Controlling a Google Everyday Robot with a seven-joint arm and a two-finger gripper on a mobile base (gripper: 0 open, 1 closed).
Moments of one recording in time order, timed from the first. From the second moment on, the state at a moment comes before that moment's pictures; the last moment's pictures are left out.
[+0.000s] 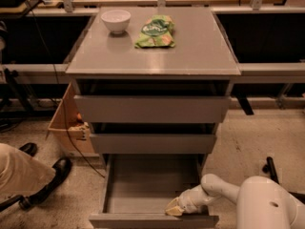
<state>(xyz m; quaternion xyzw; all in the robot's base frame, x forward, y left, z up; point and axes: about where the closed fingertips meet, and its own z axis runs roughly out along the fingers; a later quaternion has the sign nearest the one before) 0.475 -0.086 0.183 -0.46 0.78 0.41 0.15</state>
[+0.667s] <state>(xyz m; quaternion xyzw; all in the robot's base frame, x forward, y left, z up) 0.449 -0.093 0.207 -0.44 0.78 0.43 0.11</state>
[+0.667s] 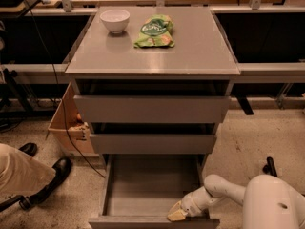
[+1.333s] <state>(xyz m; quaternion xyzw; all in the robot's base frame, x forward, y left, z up) 0.442 -0.091 0.211 -0.44 0.78 0.43 0.10</state>
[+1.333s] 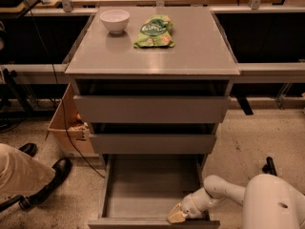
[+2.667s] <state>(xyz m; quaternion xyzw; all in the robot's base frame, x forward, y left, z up) 0.394 -0.075 0.251 -0.46 0.75 0.47 0.06</state>
